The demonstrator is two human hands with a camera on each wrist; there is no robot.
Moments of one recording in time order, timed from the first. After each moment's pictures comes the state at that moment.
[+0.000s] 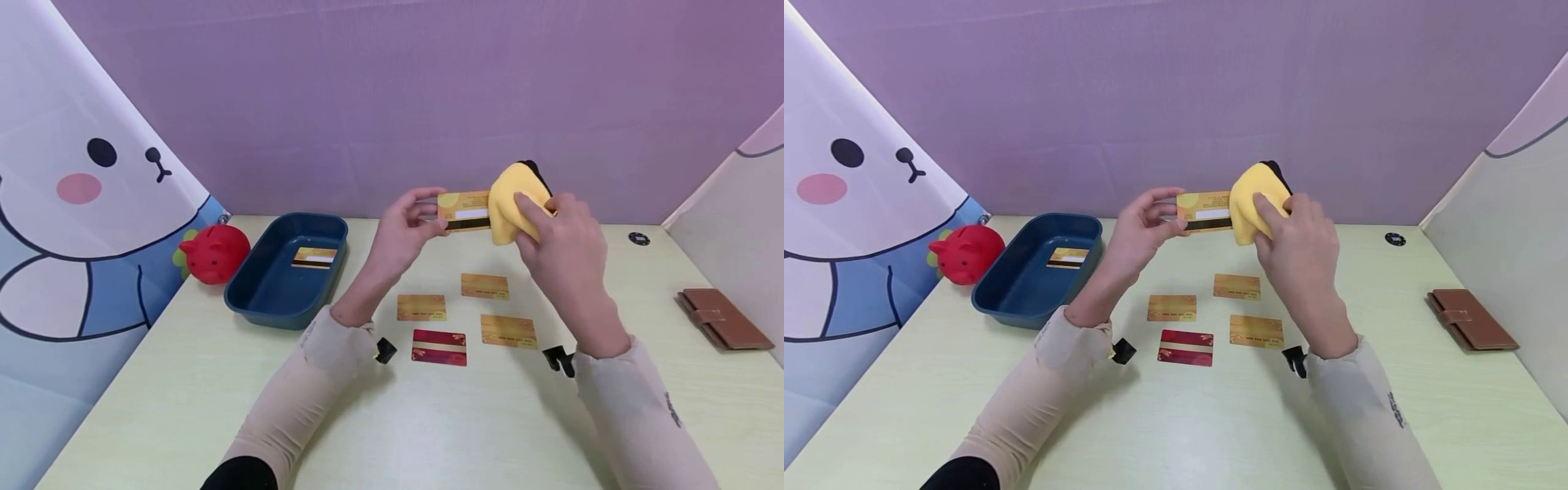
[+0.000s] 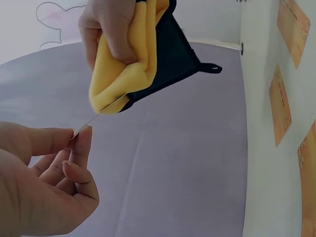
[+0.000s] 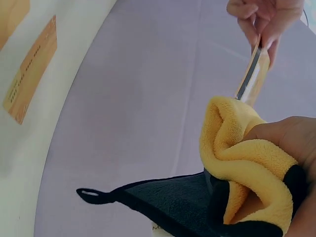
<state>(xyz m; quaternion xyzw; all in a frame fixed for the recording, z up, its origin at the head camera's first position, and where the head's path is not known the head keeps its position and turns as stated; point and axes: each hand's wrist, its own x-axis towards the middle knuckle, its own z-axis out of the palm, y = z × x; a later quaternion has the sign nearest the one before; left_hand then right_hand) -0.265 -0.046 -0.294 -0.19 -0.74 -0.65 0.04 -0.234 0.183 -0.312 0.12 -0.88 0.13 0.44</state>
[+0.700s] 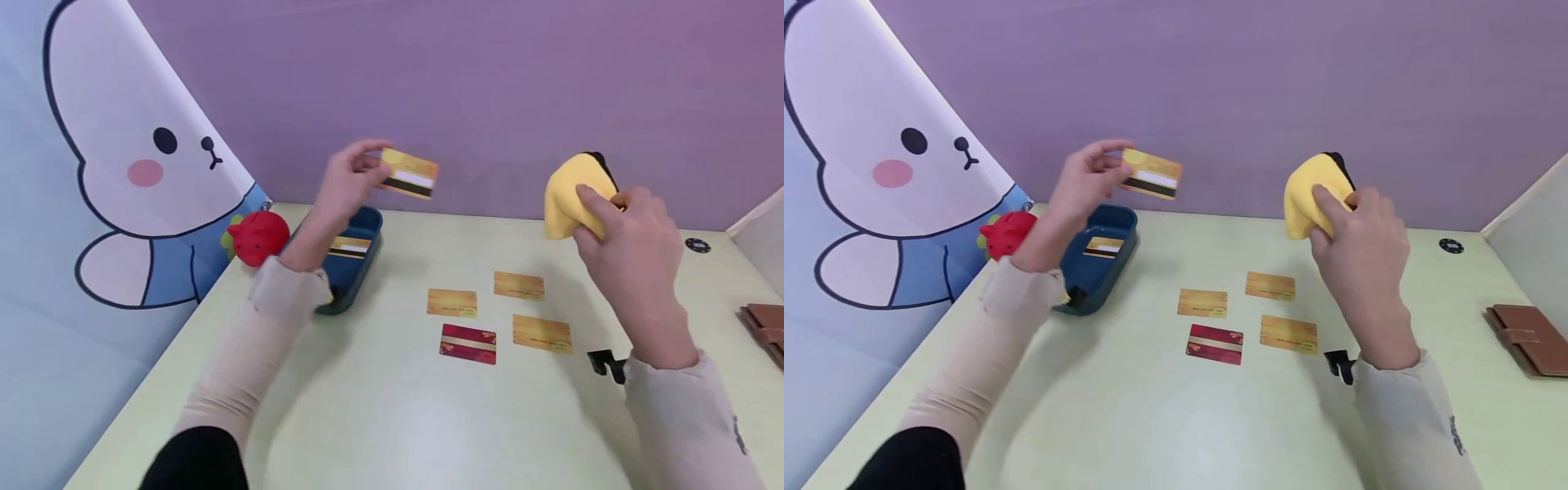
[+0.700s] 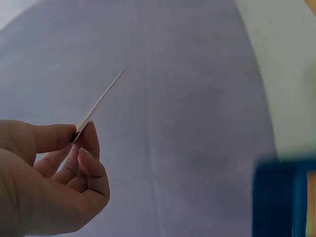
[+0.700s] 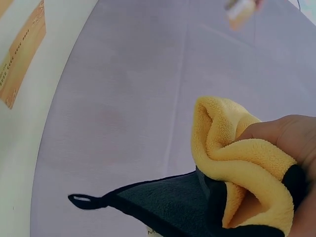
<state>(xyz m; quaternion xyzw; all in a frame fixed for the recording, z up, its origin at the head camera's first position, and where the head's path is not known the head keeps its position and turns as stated) -0.307 -0.132 -0.243 -0.10 -0.82 -0.56 0.09 -0.226 0.214 -0.303 0.09 -0.88 0.15 0.44</state>
